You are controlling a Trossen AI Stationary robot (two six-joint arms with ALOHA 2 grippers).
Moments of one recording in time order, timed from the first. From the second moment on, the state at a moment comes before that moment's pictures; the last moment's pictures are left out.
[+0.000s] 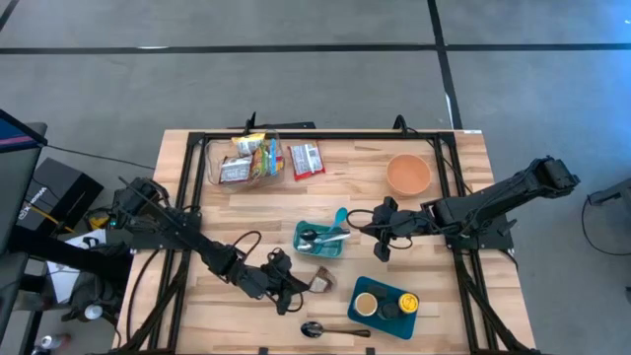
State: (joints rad) left arm -0.59 1.71 0.75 0.50 -0.44 -0.97; right arm 0.27 1.18 0.60 -0.11 0.31 0.47
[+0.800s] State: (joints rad) left arm -0.59 1.66 0.75 0.50 -0.41 -0.70; right arm 0.27 1.18 0.60 -0.11 0.31 0.48
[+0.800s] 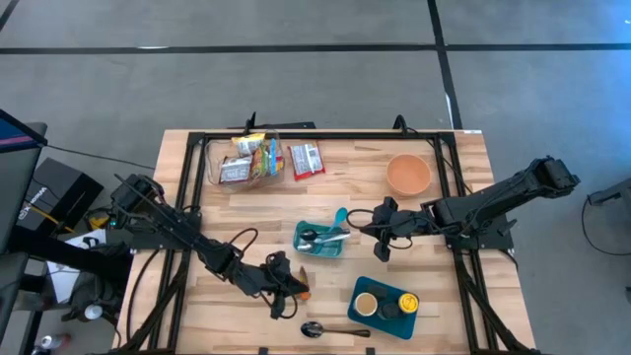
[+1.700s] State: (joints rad) left arm -0.49 1.66 0.75 0.53 -0.41 -0.59; right arm 0.27 1.18 0.60 -0.11 0.31 0.48
